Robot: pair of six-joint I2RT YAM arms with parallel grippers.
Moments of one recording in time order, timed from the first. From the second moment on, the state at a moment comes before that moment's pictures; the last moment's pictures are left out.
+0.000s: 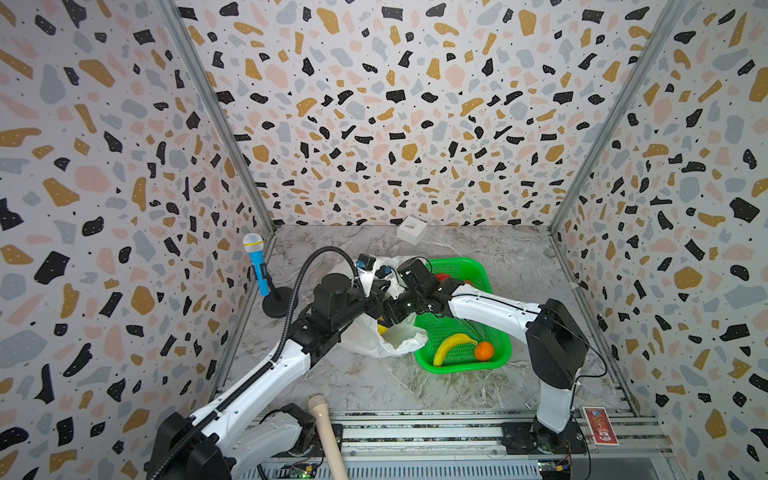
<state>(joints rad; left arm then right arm) -0.52 1.05 0.75 0.01 0.23 -0.13 0.86 1.89 1.43 -0.34 -0.46 0.20</state>
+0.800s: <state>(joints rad) -0.52 1.04 0.75 0.03 0.23 -0.13 0.79 1.27 1.04 -0.33 -0.13 0.21</state>
